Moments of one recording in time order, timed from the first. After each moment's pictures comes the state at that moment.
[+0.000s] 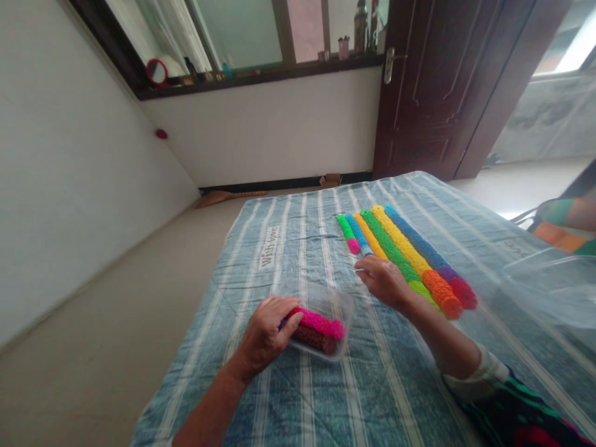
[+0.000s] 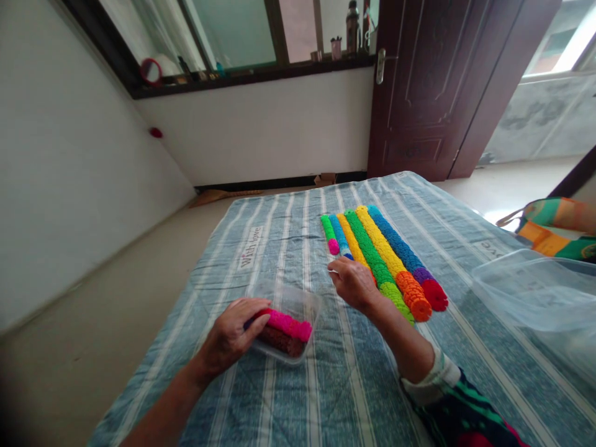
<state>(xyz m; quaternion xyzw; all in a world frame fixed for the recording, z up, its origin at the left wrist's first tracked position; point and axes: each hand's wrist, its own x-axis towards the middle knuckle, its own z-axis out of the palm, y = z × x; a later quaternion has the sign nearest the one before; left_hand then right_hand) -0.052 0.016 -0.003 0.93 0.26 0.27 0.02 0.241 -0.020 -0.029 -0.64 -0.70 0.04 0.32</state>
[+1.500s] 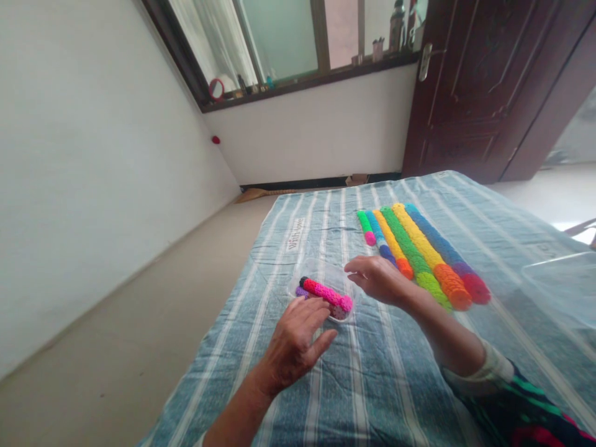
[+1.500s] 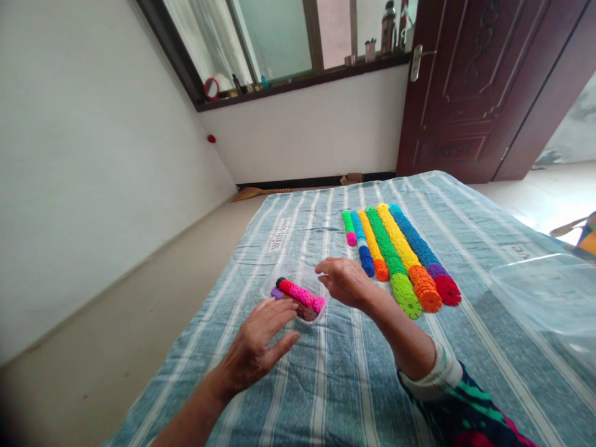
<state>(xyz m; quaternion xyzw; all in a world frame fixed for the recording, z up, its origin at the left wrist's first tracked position) -0.040 -0.086 0.014 0.93 0.26 0.25 -0.01 0.206 -0.051 0.015 -0.51 -0.80 0.12 0.29</state>
